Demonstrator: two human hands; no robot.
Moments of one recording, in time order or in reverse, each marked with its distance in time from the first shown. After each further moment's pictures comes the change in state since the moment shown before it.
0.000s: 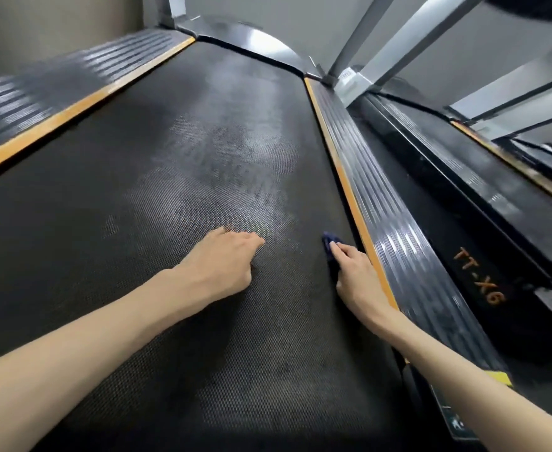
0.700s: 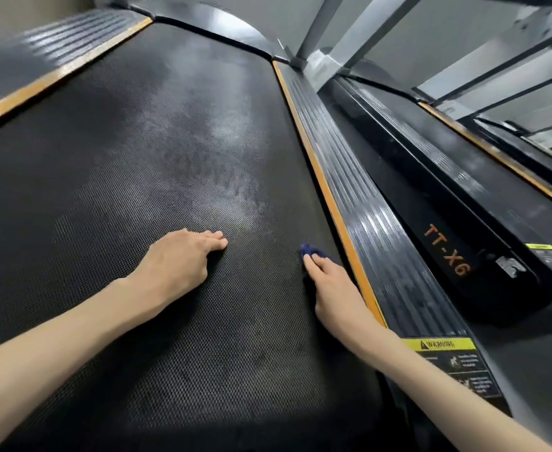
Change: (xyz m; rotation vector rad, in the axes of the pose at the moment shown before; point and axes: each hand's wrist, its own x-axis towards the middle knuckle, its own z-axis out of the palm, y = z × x) left_hand 0.003 -0.019 0.029 -0.103 0.030 -0.013; right_hand -0.052 -0.018 -0.020 0.002 -0.187 0.021
